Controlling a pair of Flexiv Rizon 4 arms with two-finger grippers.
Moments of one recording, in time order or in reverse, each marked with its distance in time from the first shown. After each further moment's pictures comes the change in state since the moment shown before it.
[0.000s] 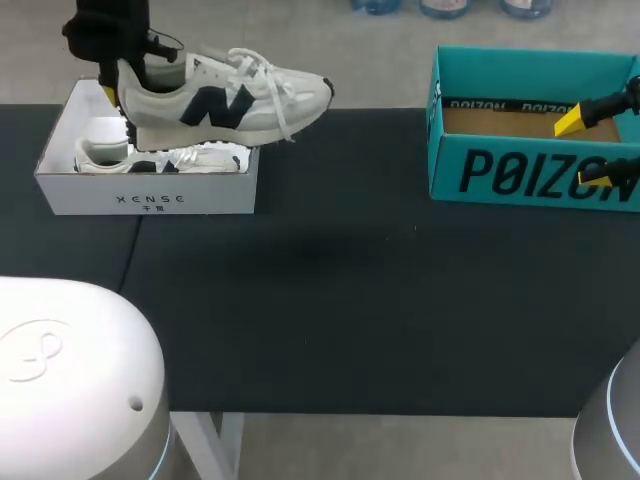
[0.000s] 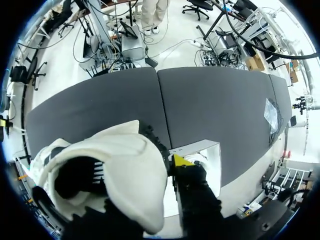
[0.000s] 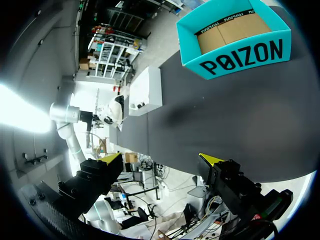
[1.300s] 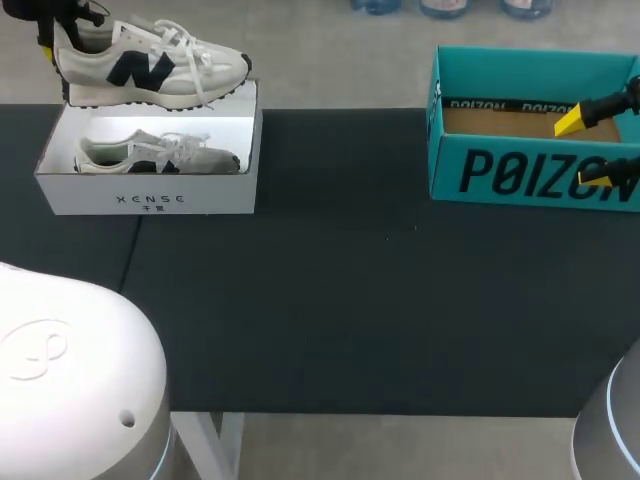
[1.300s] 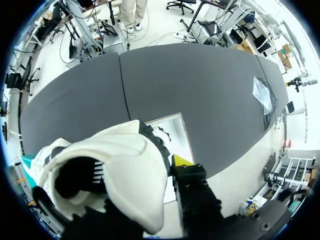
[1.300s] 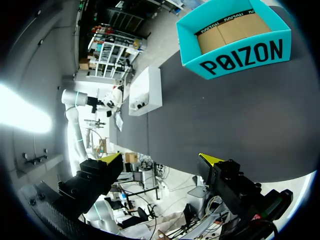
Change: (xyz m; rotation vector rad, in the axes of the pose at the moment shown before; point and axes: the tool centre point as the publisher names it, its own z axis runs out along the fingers) left arm 0.141 0.107 0.033 0.007 0.023 0.073; right arm 0.000 0.000 0.000 0.000 0.000 0.000
